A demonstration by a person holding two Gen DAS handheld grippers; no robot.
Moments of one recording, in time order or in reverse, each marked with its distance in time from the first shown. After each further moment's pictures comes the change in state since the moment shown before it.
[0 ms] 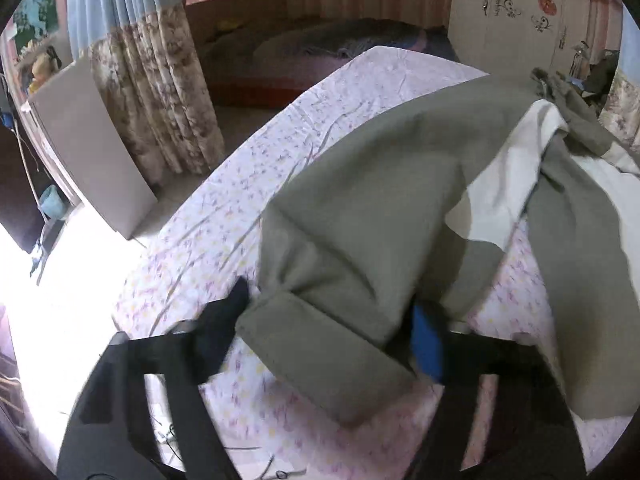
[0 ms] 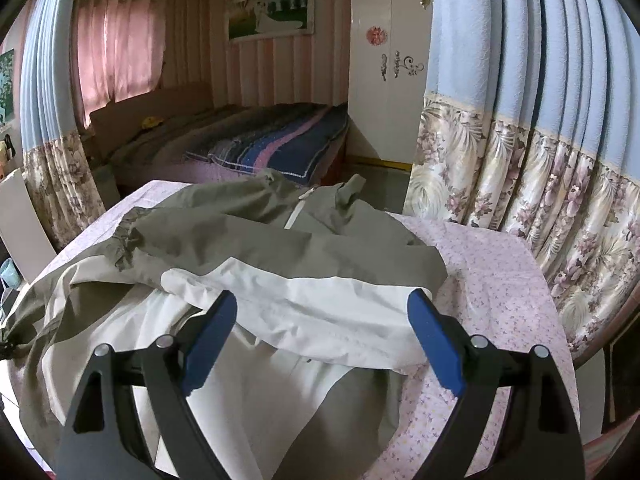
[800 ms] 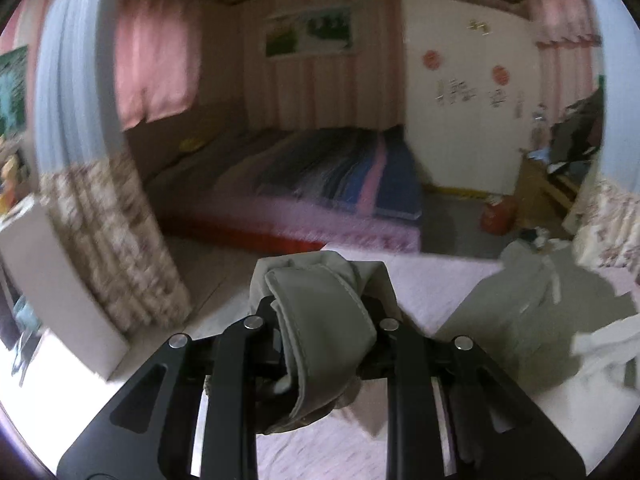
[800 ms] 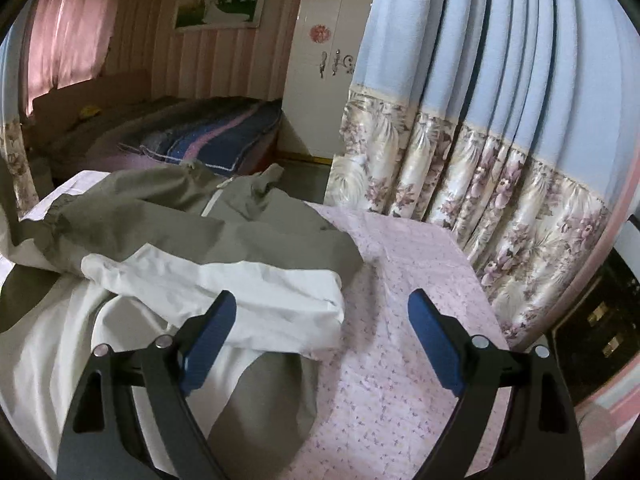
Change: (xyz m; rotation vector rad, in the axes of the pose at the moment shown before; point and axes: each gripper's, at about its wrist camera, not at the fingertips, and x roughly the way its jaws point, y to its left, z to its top) left arm -0.042 -0.092 0.280 0.111 -0.405 -0.124; right arm -0.003 -0.031 -0.013 0.014 0.020 -0.269
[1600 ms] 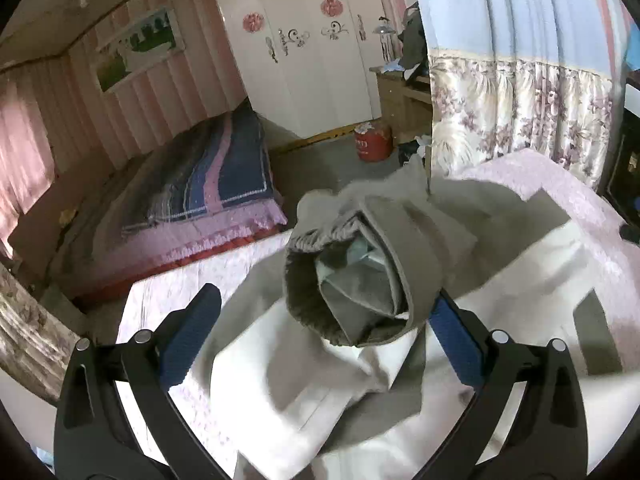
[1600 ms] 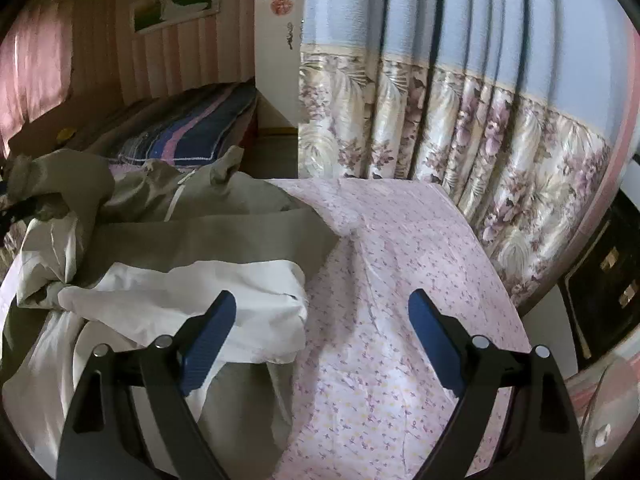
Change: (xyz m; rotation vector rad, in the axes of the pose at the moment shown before) left arm 0.051 -0.299 -0.032 0.428 0.135 -0.319; right arm 0.045 -0.041 0.007 0.151 0.117 -0.012
